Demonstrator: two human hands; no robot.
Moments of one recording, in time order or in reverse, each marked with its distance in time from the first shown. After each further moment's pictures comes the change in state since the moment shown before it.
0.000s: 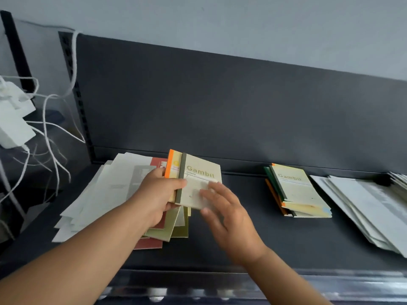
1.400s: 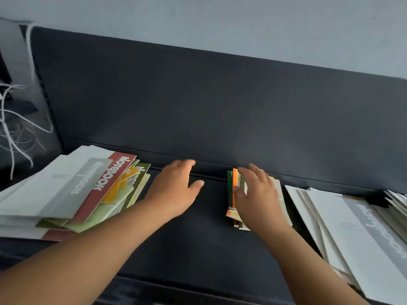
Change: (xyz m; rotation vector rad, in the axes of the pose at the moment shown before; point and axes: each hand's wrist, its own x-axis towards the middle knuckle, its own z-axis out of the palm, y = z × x) left_hand -0.002 -0.010 0.175 1.056 0.166 0.510; right_hand 0.022 0.116 -0.161 -0.340 0.020 0.271
